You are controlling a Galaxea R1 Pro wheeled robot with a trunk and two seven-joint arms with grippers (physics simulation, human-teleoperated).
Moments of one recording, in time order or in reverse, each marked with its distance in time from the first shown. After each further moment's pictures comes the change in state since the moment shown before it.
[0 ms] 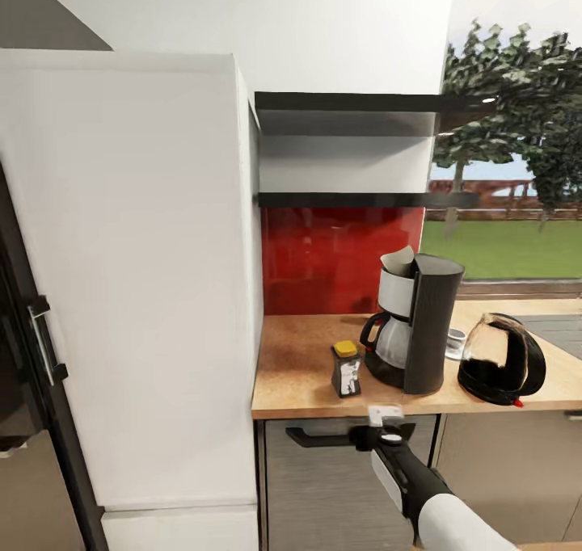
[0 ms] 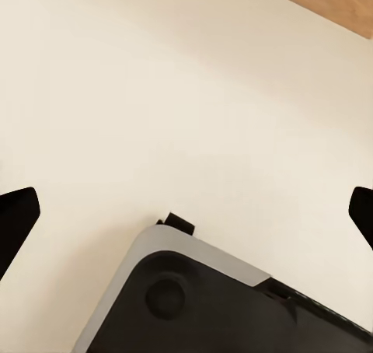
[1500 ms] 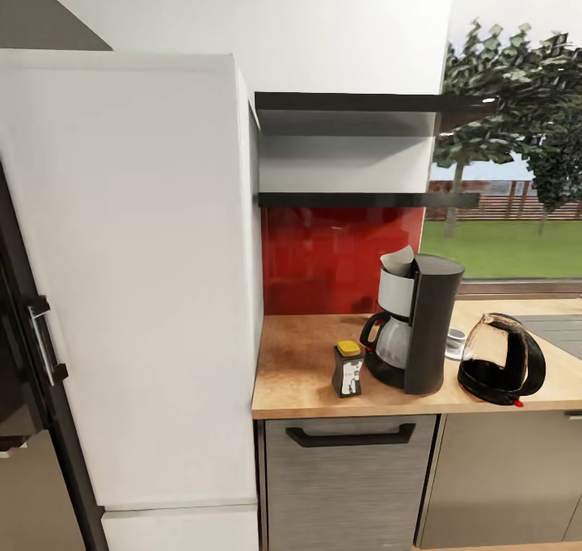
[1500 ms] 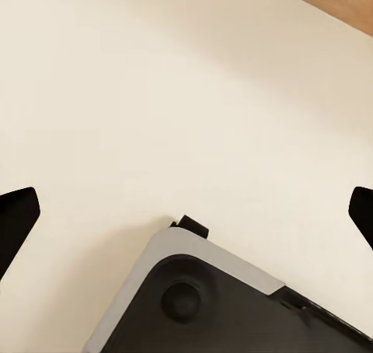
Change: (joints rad) left arm 0.000 0.017 0.010 -0.002 0.026 0.009 0.016; right arm 0.106 -0.051 -0.057 0.484 -0.172 0.140 0.035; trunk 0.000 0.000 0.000
